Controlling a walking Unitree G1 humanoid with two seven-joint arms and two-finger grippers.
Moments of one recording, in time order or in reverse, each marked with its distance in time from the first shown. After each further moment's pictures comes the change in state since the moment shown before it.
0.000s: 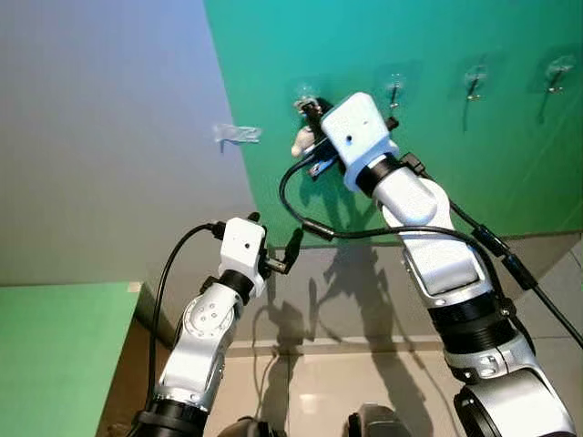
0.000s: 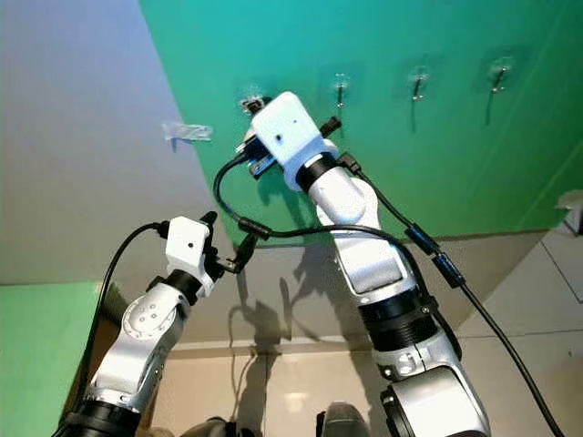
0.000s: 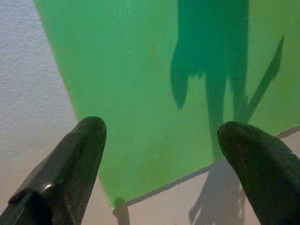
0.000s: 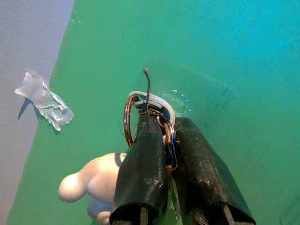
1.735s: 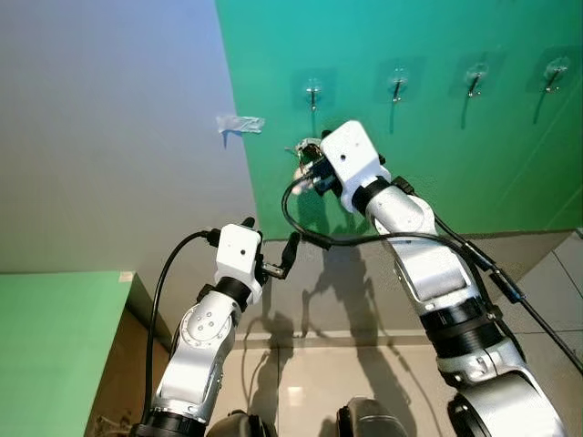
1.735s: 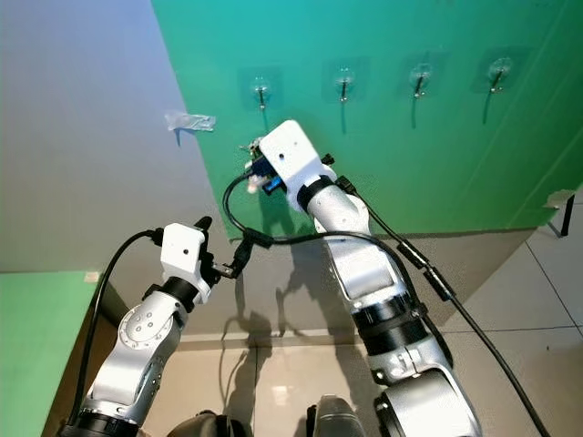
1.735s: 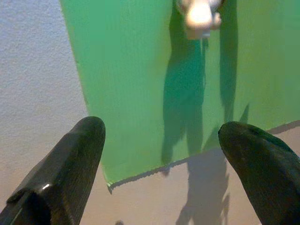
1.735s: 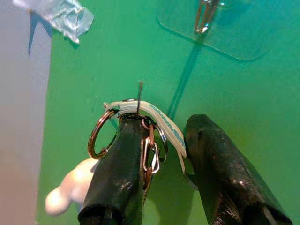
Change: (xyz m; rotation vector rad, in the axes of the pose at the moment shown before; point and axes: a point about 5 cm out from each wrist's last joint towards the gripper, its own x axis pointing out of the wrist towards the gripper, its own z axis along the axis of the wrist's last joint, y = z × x) left arm -0.009 -0.001 -0.002 -0.014 0.002 0.030; right arm -0.002 0.007 -0.039 0.133 0.215 -0.015
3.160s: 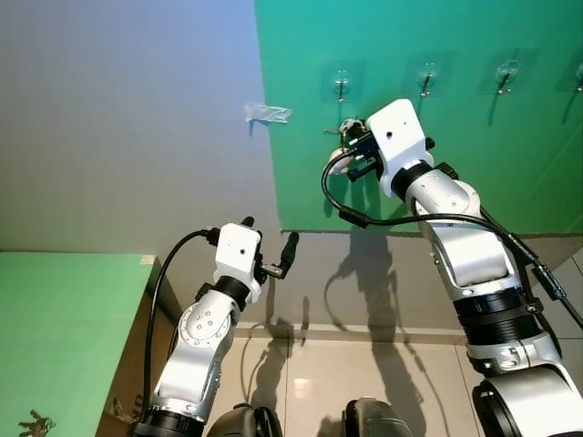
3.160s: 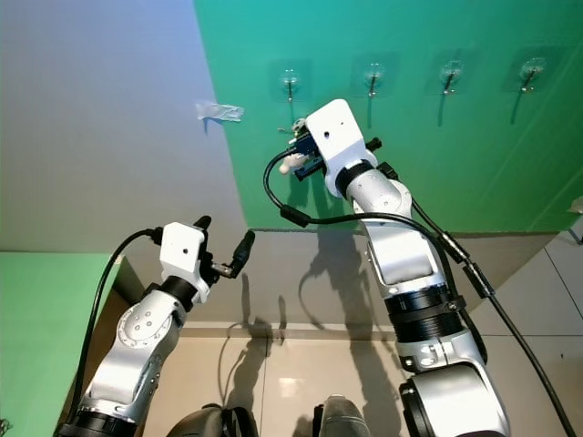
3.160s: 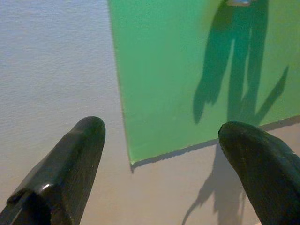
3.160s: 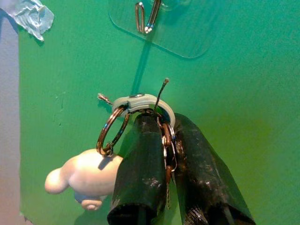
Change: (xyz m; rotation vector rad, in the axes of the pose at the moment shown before) left arm 0.001 -0.002 0.001 0.008 0.001 -0.016; right arm -0.015 -0.046 -0.003 -0.021 0.043 -0.073
